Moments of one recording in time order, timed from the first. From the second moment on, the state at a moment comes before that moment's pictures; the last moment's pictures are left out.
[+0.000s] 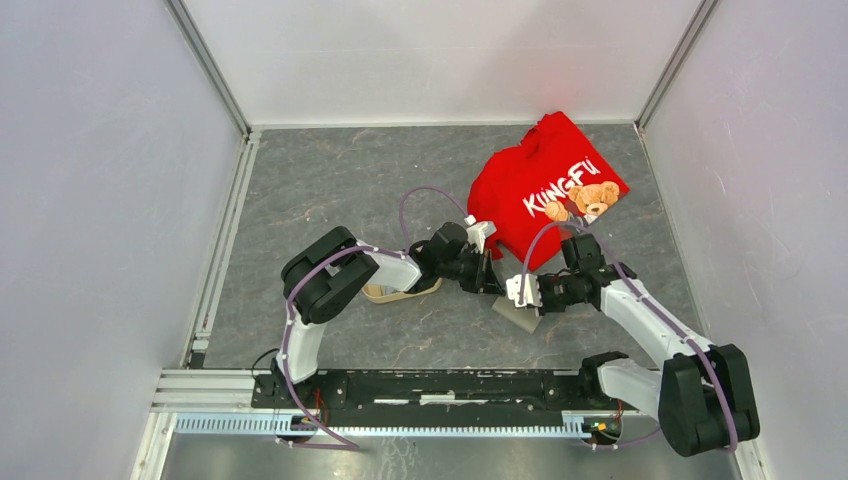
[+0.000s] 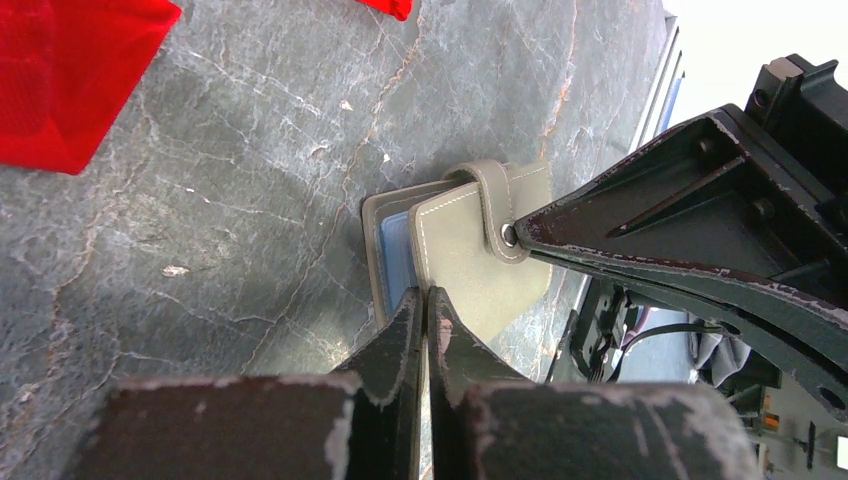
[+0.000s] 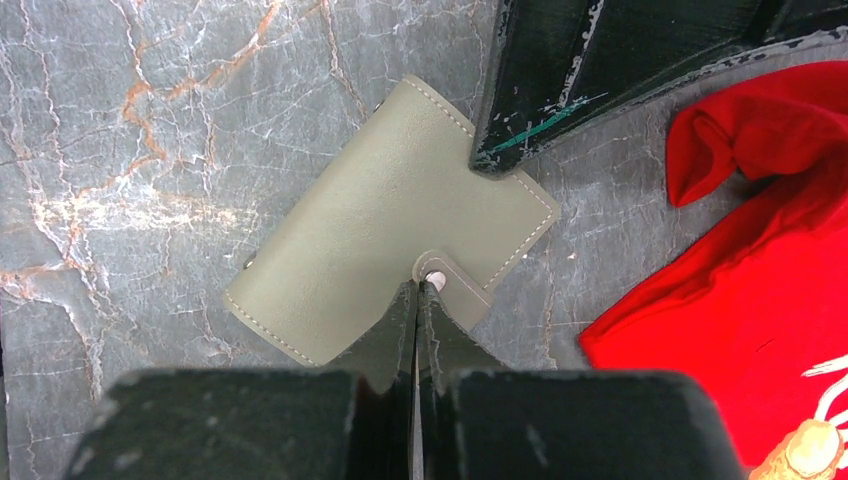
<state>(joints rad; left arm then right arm) -0.88 2.03 1.01 0.47 0.53 -0.71 0.23 1.10 0.53 -0.64 -0.66 -1.42</state>
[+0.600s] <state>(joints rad) -0.88 2.03 1.01 0.47 0.53 -0.71 0.31 1.05 0.49 -0.60 -0.56 -1.43</state>
